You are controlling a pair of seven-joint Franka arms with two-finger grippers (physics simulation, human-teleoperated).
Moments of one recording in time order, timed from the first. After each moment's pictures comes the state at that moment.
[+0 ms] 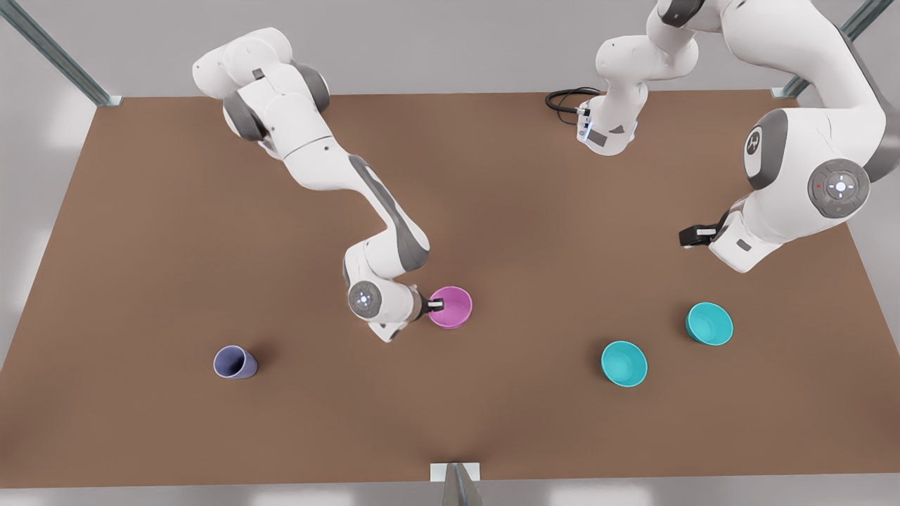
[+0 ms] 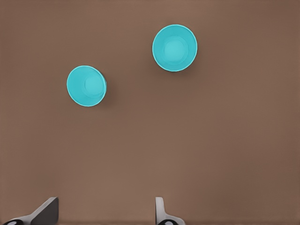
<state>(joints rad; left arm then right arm) 0.03 0.24 -0.13 -1.35 0.11 1.36 -0.11 0.63 0.92 -0.09 -1.18 0.54 2.06 0.31</state>
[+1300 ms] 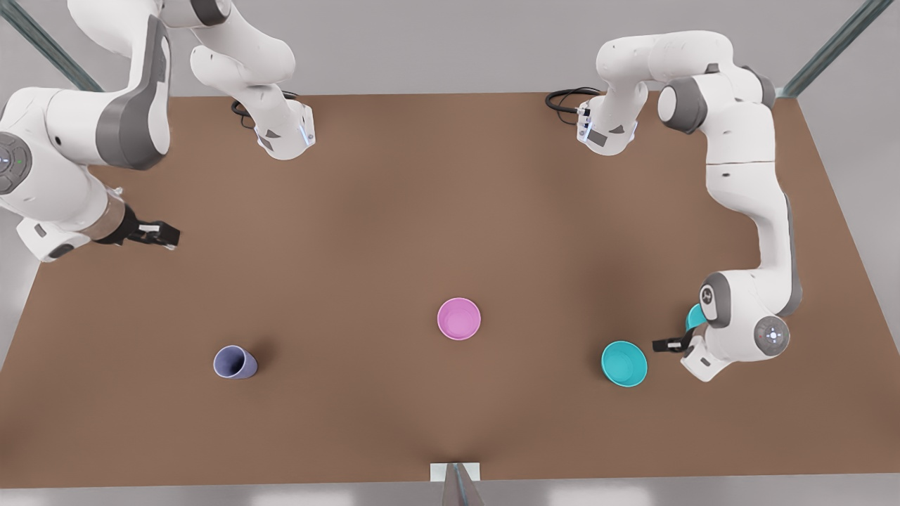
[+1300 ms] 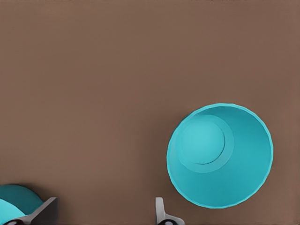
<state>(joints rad) 0.09 0.82 -0.04 -1.33 -0.06 2.02 0.05 0.08 0.18 -0.09 -1.34 -0.12 1.39 0.03</state>
